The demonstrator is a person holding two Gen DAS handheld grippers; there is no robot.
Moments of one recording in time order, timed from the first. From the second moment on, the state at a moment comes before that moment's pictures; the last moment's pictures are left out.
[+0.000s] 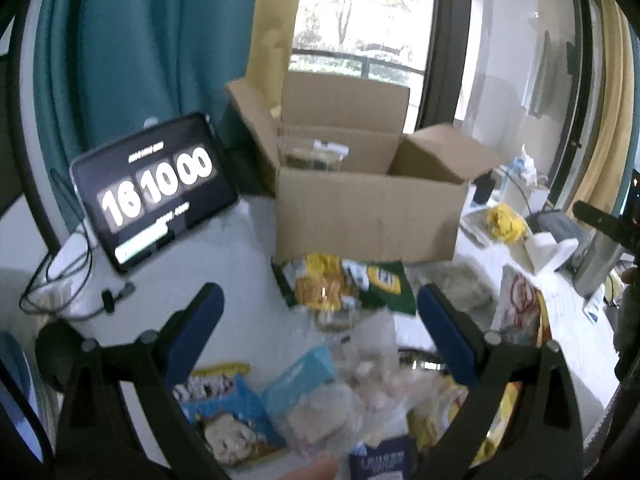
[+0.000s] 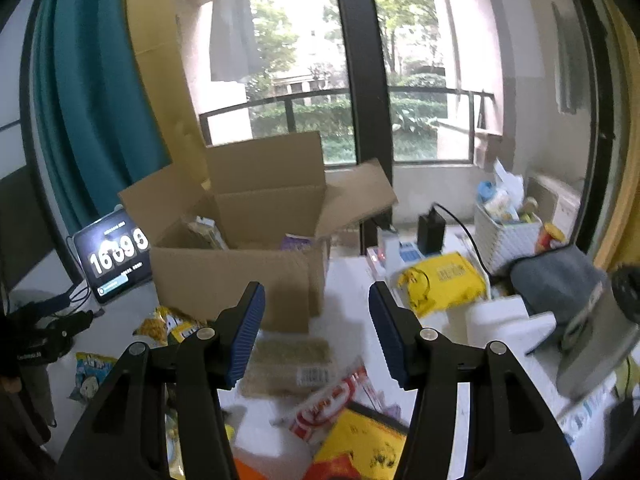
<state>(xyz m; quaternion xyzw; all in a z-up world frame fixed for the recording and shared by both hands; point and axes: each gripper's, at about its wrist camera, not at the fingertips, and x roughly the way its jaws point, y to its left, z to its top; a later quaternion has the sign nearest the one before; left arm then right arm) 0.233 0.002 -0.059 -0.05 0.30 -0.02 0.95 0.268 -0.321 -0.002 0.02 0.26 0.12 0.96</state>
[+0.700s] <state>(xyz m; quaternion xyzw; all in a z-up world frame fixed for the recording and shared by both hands) 0.202 0.006 -0.127 -0.10 0.38 0.01 0.92 0.223 -0.343 -0.111 0.06 0.42 0.10 0.90</state>
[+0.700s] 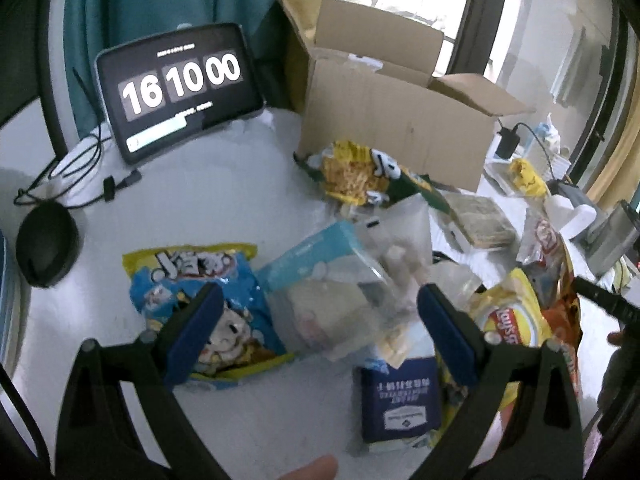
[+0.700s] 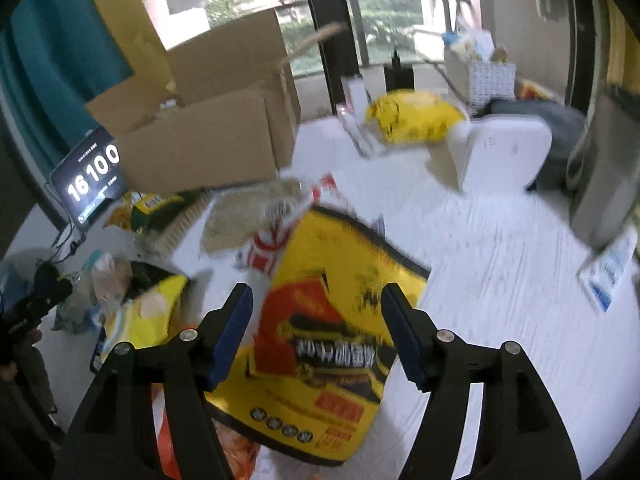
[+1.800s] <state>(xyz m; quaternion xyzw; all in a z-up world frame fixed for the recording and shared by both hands) 0.220 0.017 -0.148 -0.09 0.40 -0.02 0.91 0.213 -0.364 -0.144 0.06 0.43 0.09 0.89</state>
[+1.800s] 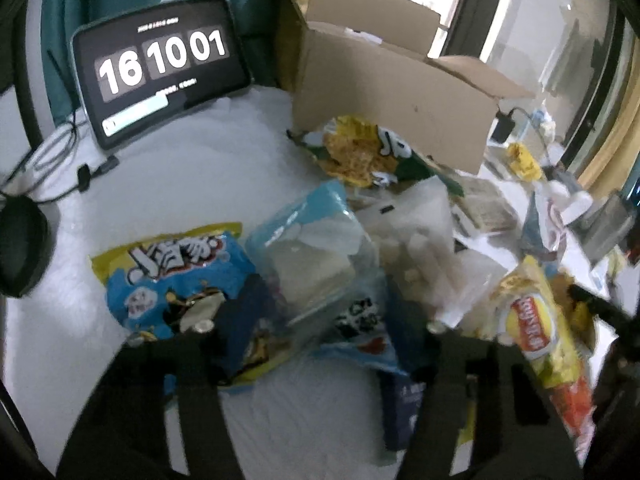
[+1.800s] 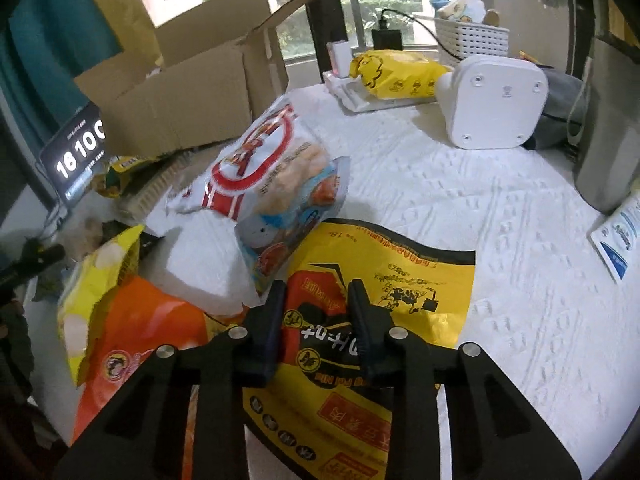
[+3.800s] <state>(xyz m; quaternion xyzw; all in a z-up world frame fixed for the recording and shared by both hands) 0.335 -0.011 -0.023 0.02 0.25 -0.06 0.97 0.327 -0.282 -0.017 0.02 0.29 0.24 0.93</state>
